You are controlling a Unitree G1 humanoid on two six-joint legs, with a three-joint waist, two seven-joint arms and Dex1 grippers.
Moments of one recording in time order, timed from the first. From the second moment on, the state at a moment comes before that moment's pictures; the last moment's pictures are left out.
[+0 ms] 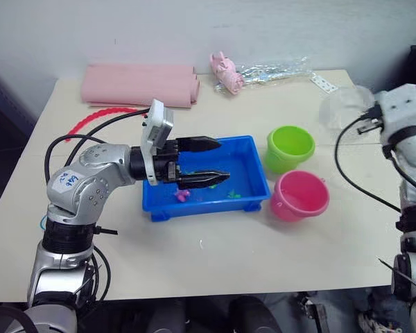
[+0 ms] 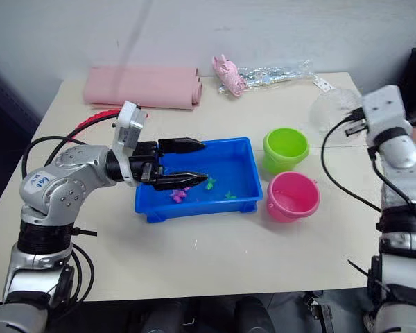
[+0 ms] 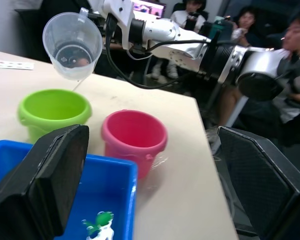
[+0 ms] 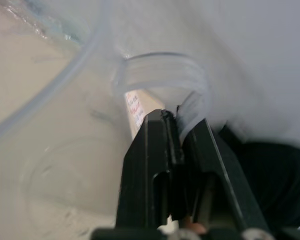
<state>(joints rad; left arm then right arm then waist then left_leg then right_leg) -0.70 0.55 0.00 -0.23 -0.75 0.81 -0.94 -0.71 -0.76 -0.24 0.52 -0.01 0.06 0.30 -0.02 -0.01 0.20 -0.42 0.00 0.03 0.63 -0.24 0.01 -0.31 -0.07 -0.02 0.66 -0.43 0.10</state>
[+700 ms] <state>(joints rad) -0.74 0.54 -0.04 -0.22 -0.76 0.80 -1.00 -0.12 -0.35 -0.71 -0.07 0.41 0.55 0.11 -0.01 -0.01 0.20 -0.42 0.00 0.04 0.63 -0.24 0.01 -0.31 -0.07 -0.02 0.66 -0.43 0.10</state>
